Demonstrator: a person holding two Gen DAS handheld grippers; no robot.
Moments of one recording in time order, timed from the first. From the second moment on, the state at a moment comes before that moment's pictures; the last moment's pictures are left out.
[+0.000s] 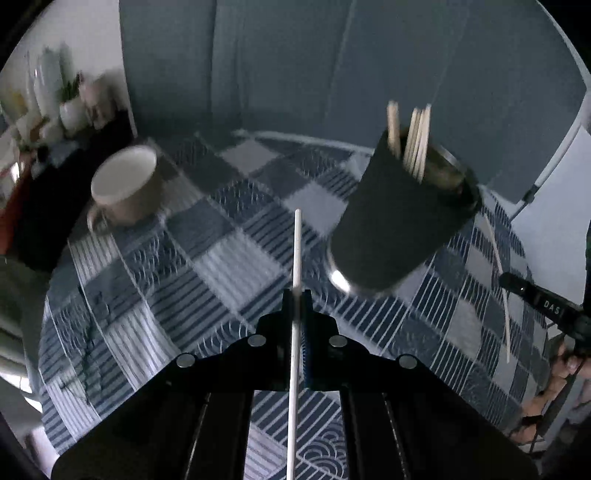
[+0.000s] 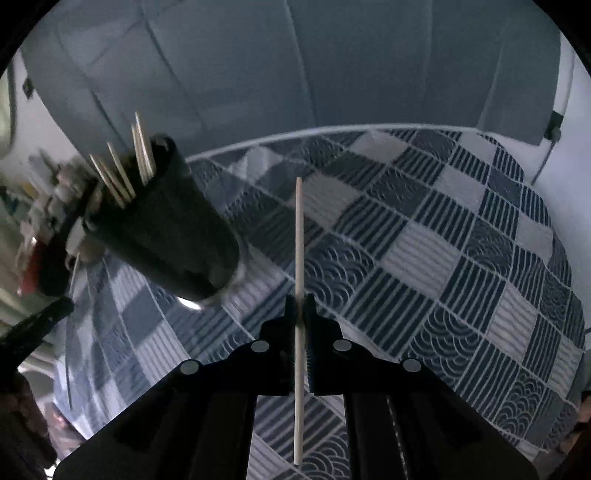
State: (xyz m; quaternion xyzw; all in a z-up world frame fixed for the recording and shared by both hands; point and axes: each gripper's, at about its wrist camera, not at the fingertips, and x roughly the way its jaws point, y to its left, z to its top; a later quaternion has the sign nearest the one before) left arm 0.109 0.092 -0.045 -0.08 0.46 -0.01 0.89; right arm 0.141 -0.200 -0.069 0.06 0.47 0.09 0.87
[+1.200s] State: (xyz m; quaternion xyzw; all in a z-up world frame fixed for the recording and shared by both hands) left arm 0.230 0.047 0.056 -0.11 0.30 -0.10 0.94; right arm 0.233 -0.119 0.053 0.08 0.33 0.21 0.92
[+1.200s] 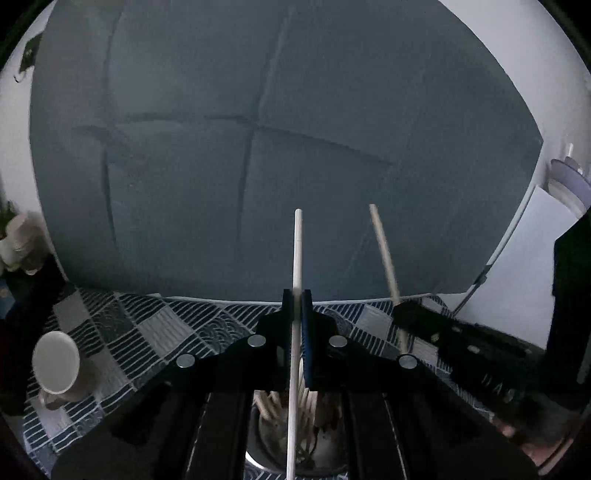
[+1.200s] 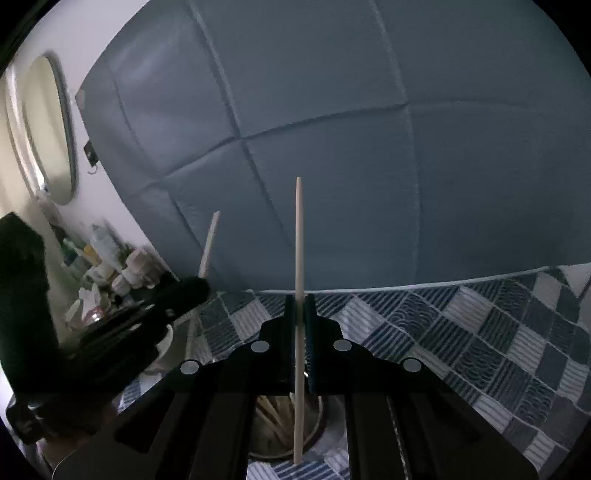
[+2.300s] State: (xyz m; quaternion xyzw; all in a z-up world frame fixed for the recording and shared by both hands) left arm 0.193 0.055 -0.022 -0.13 0.22 -0.12 0.96; right arm 0.204 -0.109 -0.018 0.07 0.30 0.23 0.92
